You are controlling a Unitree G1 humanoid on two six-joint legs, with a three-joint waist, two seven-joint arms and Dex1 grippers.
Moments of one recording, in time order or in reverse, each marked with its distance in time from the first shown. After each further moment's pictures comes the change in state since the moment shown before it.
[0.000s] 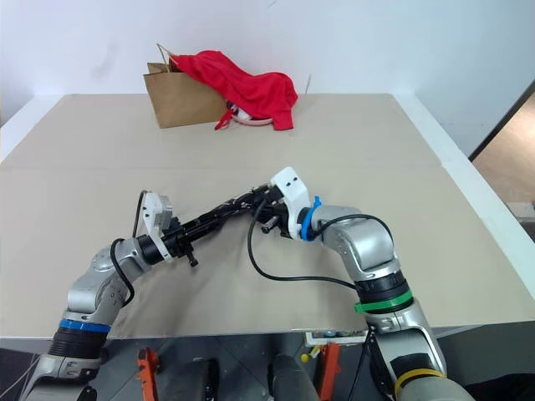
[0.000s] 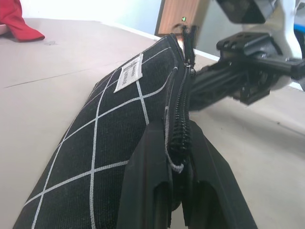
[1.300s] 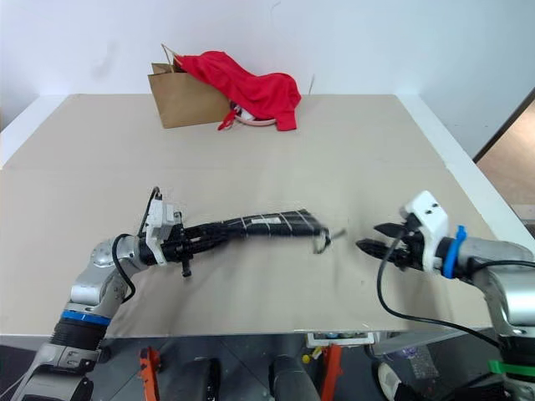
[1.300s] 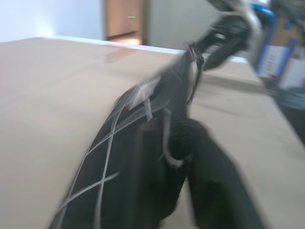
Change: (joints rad) left arm -0.050 0.048 -0.051 0.136 0.030 -0.213 -0.330; right arm 0.511 -0.517 -0.447 -0.023 0.087 -0.237 0.347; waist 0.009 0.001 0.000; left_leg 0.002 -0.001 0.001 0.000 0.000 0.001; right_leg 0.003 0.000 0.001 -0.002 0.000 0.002
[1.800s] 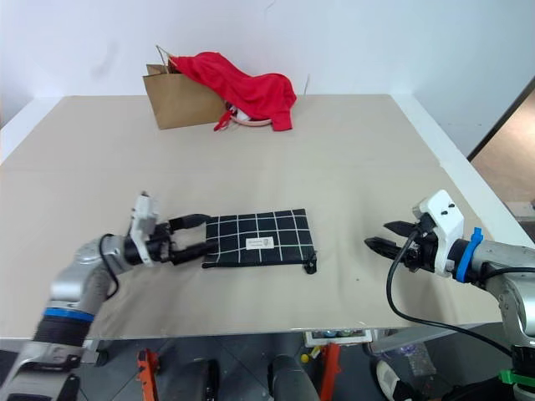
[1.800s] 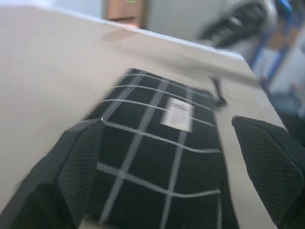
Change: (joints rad) left arm 0.012 0.122 0.126 -0.043 -0.110 0.323 0.113; right arm 0.023 0.000 -0.060 -0.029 0.027 0.003 -0.032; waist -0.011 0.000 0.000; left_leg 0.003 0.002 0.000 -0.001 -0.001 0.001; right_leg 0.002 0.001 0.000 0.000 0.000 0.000
